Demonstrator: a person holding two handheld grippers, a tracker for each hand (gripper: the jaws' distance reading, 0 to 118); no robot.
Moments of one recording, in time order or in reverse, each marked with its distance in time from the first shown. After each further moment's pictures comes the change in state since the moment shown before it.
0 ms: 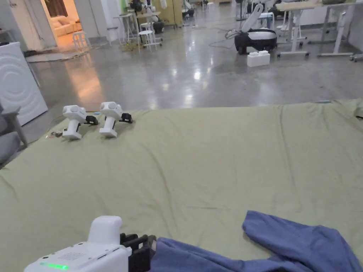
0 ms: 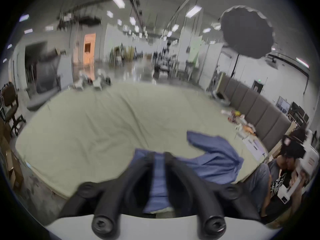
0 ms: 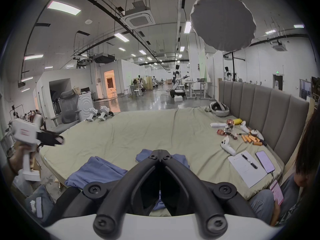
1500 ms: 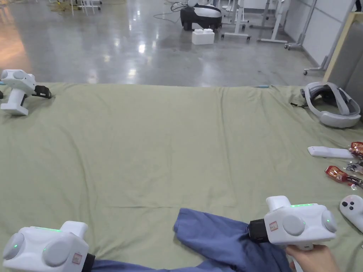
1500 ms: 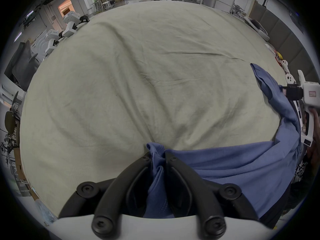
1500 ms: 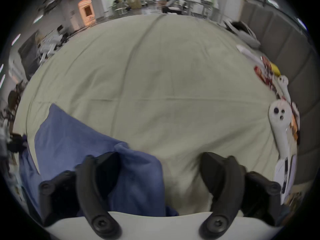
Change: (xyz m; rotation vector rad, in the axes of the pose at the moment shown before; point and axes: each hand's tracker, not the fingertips) left arm -0.012 0.005 -0.243 -0.527 0.120 -0.125; right arm 0.101 -0.063 -0.394 -0.789 -0.086 0.102
